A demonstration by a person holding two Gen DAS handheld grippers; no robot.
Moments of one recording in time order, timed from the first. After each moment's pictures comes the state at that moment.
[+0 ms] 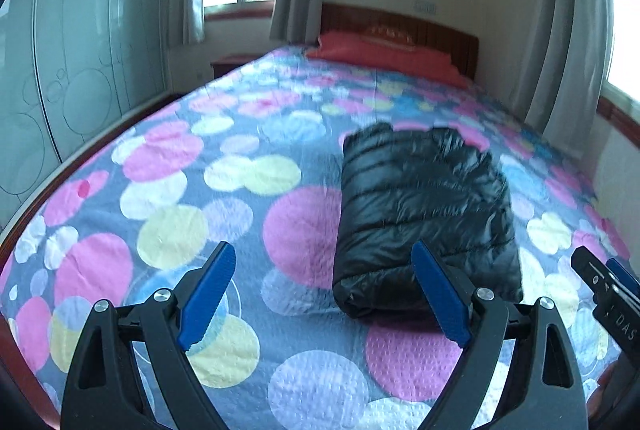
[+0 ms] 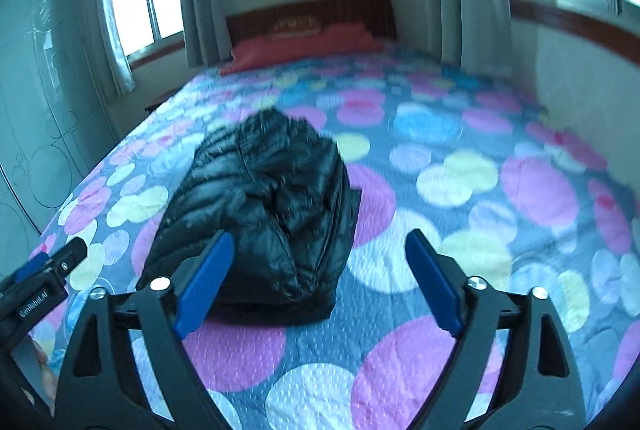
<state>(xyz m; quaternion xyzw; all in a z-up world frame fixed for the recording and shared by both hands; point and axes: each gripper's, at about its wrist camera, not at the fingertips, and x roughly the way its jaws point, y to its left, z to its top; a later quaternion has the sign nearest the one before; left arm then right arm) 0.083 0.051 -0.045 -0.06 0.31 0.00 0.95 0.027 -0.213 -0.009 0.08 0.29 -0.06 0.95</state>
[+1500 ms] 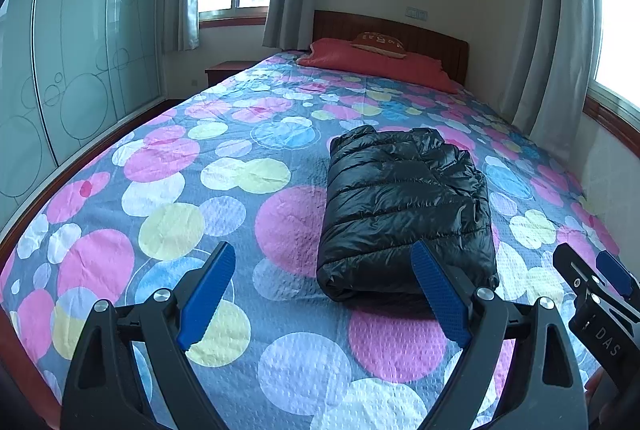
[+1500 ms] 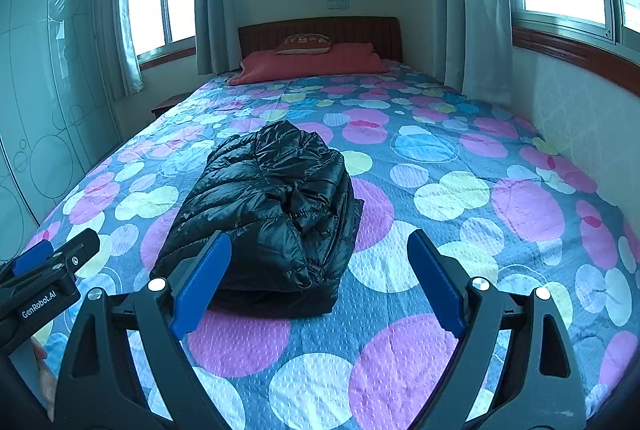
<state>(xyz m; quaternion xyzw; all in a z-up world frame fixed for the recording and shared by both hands) 0.058 0.037 -0.039 -0.06 0.30 -0.01 0.95 0.003 -0.198 0.000 0.05 0.28 -0.05 0.96</state>
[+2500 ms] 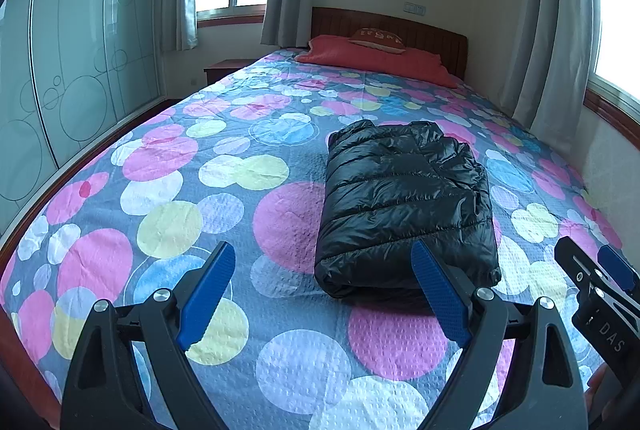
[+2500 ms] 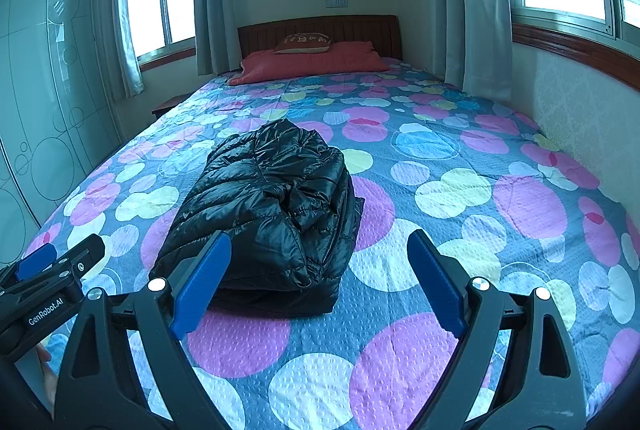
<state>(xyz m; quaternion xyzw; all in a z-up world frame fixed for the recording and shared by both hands) 0.060 0.034 -0.043 -0.05 0.31 -0.01 0.95 0.003 -0.198 -0.001 0.05 0.27 -0.05 0.96</state>
